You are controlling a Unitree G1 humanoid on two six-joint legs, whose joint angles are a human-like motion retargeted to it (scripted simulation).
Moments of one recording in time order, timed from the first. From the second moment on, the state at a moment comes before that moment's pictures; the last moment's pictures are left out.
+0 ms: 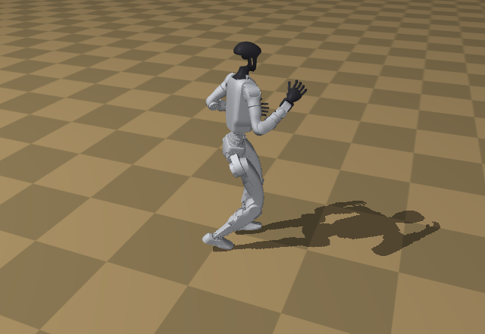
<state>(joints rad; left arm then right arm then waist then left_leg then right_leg) 0.63 0.36 0.10 -0.43 -0.62 -0.12 -0.16 -0.12 -0.48 0.05 -0.57 -0.10 -0.18 -0.14 0.05 -0.36 -0.05 -0.69 -0.25 0.21 0.76 -0.24 0.04 -0.53 -0.18 0.05 1.20 -0.45 0.11</state>
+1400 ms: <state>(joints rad) 0.56 0.48 0.36 -0.15 -0.21 -0.15 0.04 0.18 -0.58 -0.05 -0.53 0.06 -0.21 -0.06 -0.01 -0.24 -0.09 -0.55 -0.26 0.01 0.68 -0.40 0.05 -0.59 -0.31 0.03 1.42 -0.24 0.16</state>
